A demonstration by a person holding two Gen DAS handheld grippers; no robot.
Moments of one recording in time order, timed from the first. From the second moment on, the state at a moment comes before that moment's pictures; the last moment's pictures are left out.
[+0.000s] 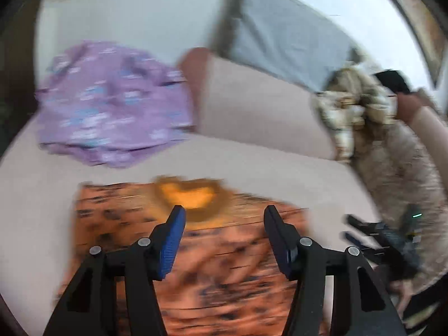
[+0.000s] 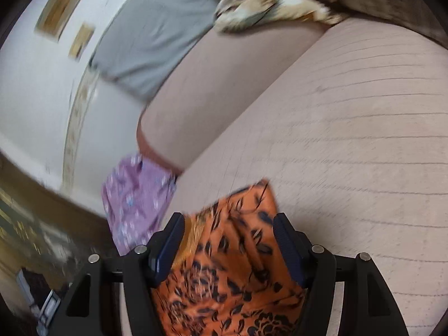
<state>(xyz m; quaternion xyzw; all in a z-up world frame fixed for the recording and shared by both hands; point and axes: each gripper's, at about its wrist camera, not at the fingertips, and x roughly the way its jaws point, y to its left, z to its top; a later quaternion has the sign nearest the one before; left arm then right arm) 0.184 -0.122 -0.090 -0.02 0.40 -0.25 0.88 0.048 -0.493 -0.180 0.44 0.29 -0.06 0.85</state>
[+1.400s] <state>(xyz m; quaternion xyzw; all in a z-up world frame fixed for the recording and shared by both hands) 0.181 -0.018 -0.209 0.06 0.40 -0.06 0.91 0.067 -0.441 -0.195 0.28 0.39 -0.12 0.87</state>
